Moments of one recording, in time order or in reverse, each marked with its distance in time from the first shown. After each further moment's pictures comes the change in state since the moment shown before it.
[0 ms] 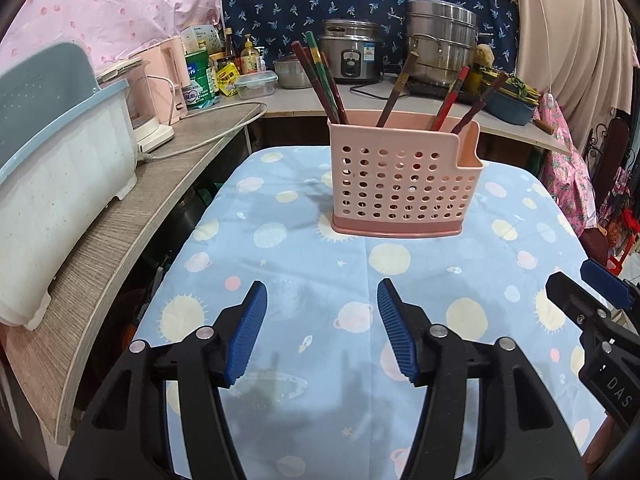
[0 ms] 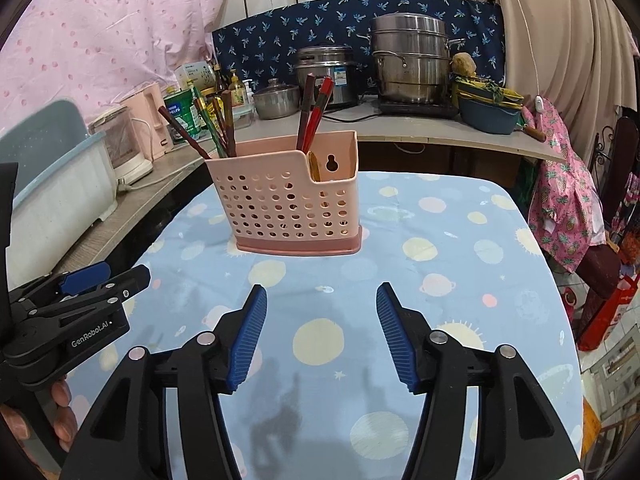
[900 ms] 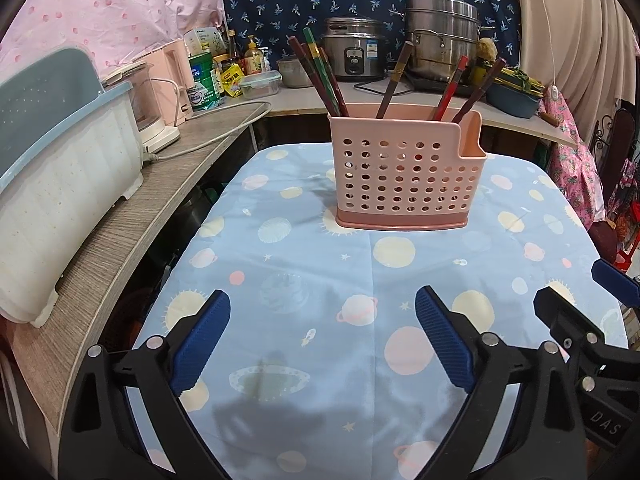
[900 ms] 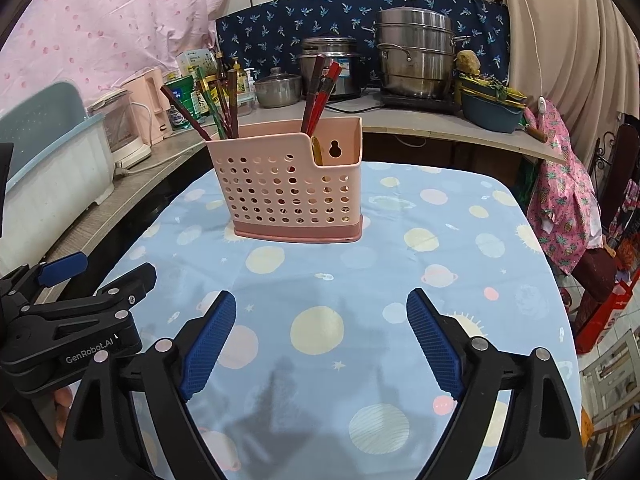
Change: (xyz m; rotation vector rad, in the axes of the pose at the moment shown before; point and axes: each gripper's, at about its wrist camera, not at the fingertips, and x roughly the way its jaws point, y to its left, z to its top) left arm 0.000 -0.007 -0.007 0.017 -0.001 0.037; right arm 0.007 0.006 -0.008 -0.032 0.027 -0.018
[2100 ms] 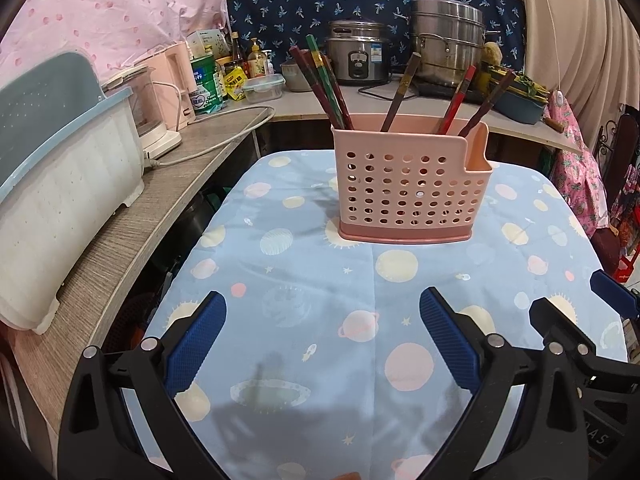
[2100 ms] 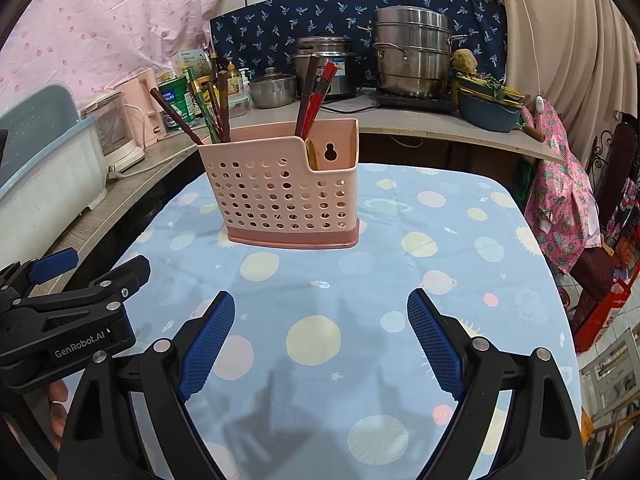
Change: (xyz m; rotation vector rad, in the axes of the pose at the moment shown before) left arm 0.003 0.000 0.012 -0.010 -0.006 0.011; right arm 0.006 -0.001 0.007 0.012 0.003 -0.012
